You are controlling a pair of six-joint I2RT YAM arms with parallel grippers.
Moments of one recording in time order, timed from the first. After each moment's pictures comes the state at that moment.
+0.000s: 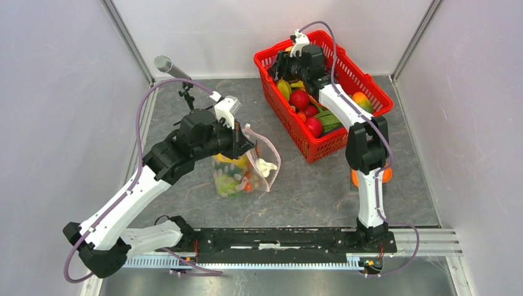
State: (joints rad) left arm -0.74 1.04 1.23 -0.65 0.13 -0.38; right arm 0.37 2.16 1.93 -0.03 -0.26 0.29
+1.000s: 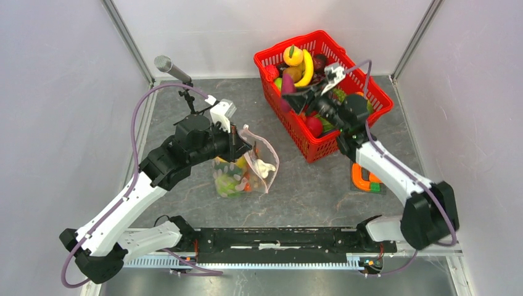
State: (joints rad) left arm -0.74 0.98 1.17 -0.61 0.13 -0.39; right arm 0.39 1.39 1.02 0.57 -0.40 0.40
